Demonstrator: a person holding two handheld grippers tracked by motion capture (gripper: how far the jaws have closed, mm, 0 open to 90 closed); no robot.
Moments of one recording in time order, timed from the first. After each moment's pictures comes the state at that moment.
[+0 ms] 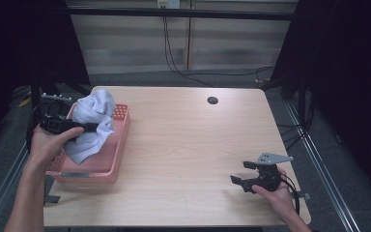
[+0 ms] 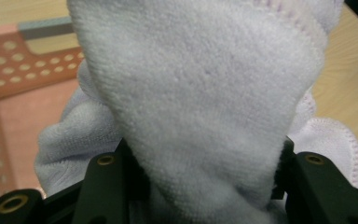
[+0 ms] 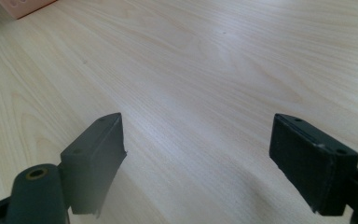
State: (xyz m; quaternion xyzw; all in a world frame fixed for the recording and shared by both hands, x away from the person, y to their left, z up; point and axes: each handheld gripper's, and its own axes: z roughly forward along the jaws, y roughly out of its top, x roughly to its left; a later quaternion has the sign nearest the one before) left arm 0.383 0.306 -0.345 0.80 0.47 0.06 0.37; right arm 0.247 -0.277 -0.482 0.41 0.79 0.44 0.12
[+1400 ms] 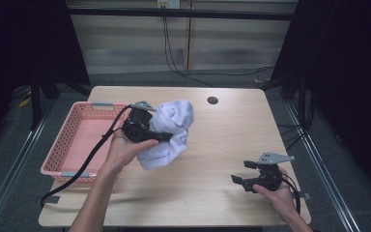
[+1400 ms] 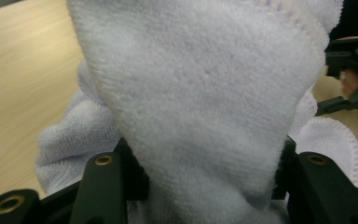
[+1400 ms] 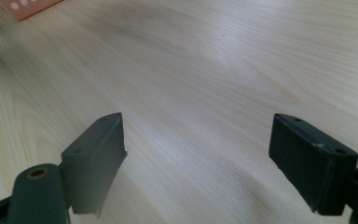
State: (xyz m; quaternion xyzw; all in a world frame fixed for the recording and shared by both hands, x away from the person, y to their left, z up) left arm 0.358 0.103 -0.360 0.86 0.30 0.02 0.42; right arm 0.248 -0.280 -0.481 0.41 0.79 0.44 0.12
